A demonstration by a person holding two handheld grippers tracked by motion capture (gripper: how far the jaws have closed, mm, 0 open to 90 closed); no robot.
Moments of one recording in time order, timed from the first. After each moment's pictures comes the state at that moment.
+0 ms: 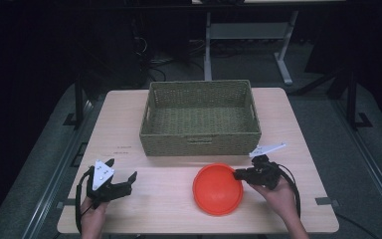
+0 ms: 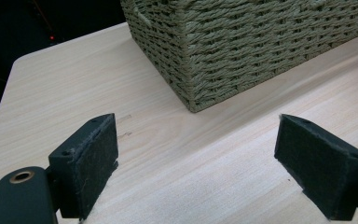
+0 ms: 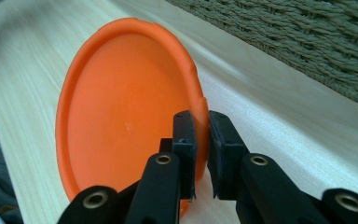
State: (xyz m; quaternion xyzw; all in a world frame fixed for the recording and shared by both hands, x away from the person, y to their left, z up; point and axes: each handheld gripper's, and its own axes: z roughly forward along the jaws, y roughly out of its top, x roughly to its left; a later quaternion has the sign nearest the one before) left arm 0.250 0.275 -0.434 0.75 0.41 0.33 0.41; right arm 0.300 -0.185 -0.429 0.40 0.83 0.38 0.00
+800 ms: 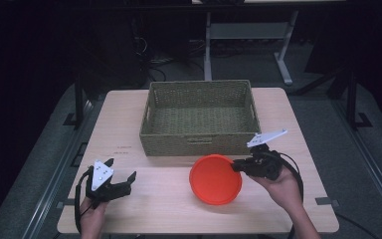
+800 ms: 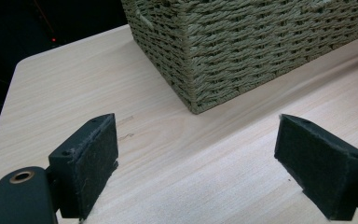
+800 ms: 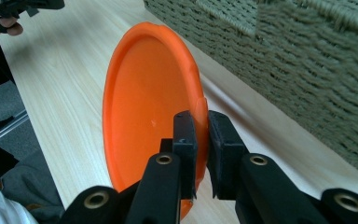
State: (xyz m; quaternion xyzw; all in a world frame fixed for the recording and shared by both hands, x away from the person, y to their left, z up) left arm 0.249 0.277 -0.433 0.74 0.41 0.33 0.41; right arm 0.296 -0.172 -0.367 0.36 0.85 0.39 0.03
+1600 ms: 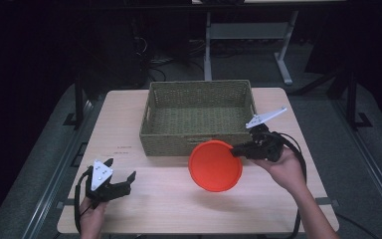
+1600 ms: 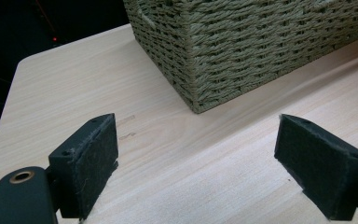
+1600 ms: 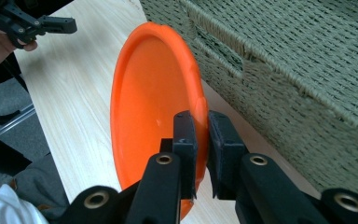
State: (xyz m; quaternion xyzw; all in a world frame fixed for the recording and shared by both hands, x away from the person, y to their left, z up) left arm 0.249 0.278 -0.433 0.74 0.41 0.33 0.41; right arm 0.322 -0.169 -0.324 0.34 0.86 0.38 0.02
